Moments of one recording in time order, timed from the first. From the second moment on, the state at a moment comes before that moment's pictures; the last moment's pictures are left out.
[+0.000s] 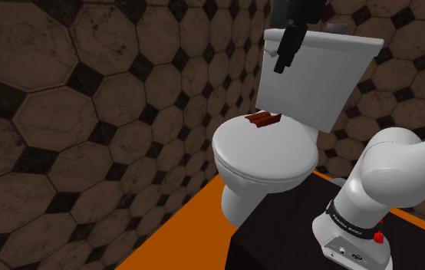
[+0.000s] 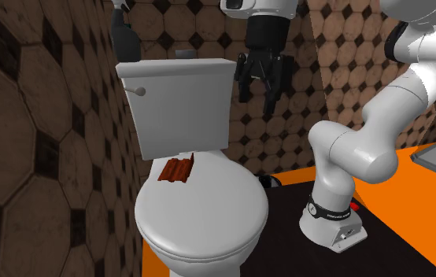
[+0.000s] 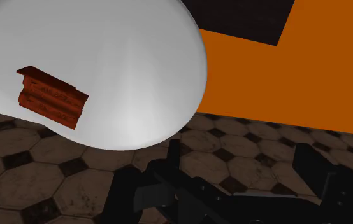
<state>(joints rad) 0.02 -0.83 0.03 -2.26 0.07 1.55 -0.16</state>
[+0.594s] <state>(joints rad) 0.05 -0.84 -0.13 -2.42 -0.05 1.66 -0.45</state>
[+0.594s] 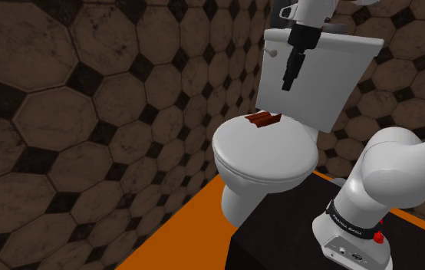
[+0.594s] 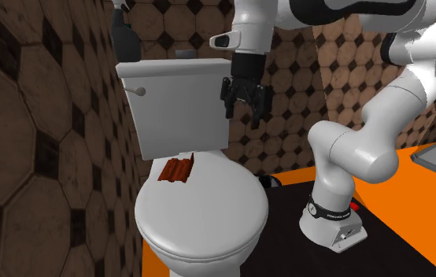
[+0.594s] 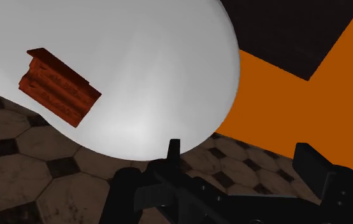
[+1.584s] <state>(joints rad) 0.11 -0.56 -0.51 -2.49 -0.28 2.00 -1.08</state>
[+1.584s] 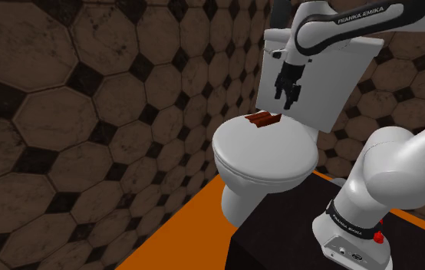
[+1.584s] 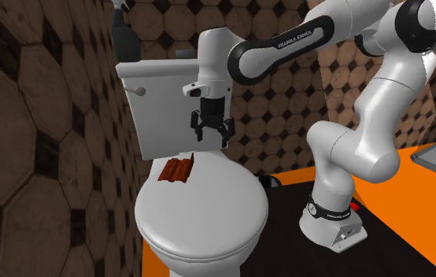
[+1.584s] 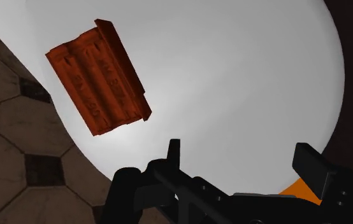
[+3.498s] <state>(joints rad) 0.25 0.07 -0.80 -2.33 0.02 2.40 -1.78</state>
